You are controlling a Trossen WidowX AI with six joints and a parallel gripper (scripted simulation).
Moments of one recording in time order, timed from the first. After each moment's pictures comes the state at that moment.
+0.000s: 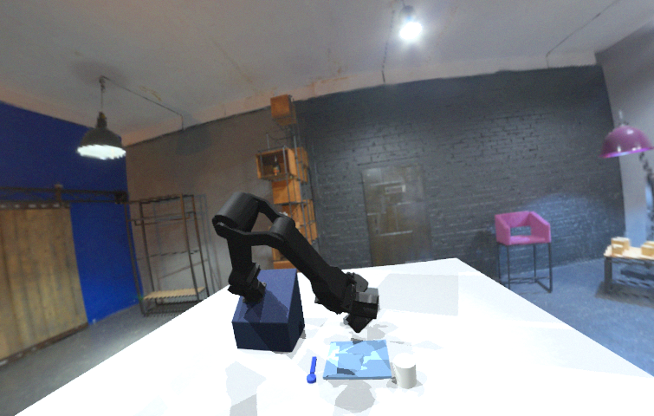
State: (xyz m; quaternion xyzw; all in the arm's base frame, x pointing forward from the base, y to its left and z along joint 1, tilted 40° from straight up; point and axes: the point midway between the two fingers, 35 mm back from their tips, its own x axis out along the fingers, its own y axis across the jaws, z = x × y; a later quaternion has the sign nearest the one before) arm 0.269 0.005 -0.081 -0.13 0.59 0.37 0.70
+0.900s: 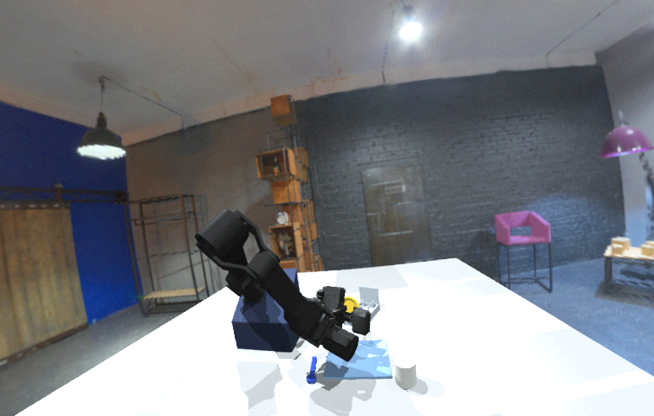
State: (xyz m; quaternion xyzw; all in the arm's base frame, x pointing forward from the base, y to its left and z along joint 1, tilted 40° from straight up) arm 0.271 -0.026 -0.073 -0.31 0.27 0.49 0.77
